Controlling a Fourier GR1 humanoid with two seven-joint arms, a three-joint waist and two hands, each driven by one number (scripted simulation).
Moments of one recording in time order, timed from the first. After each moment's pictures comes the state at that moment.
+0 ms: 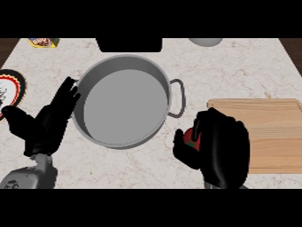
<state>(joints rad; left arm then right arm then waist) -0.12 0.10 -0.01 -1.68 0.07 0.08 0.34 -0.25 -0.01 0.54 -1.92 1.34 0.17 1.03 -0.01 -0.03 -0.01</state>
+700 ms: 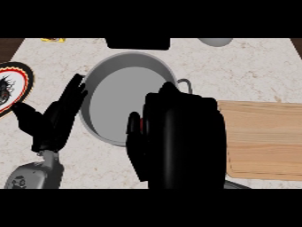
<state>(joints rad) -0.15 0.08 -0.04 -1.67 0.06 0.07 0.34 -0.76 -0.02 0.67 -1.92 1.26 0.21 1.22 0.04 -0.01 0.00</state>
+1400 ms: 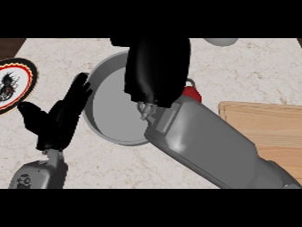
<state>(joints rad) -0.17 0.07 -0.05 -1.66 0.05 0.07 0.34 -1.07 -0.01 0.48 -1.44 1.05 0.11 1.20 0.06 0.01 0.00</state>
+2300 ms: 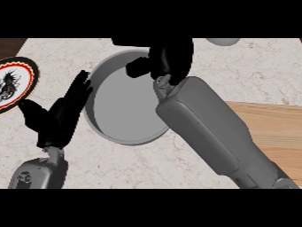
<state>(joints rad) -0.19 0.07 -0.05 -1.66 0.05 0.06 0.34 -1.04 -0.01 0.38 -1.20 0.79 -0.35 1.09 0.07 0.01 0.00</state>
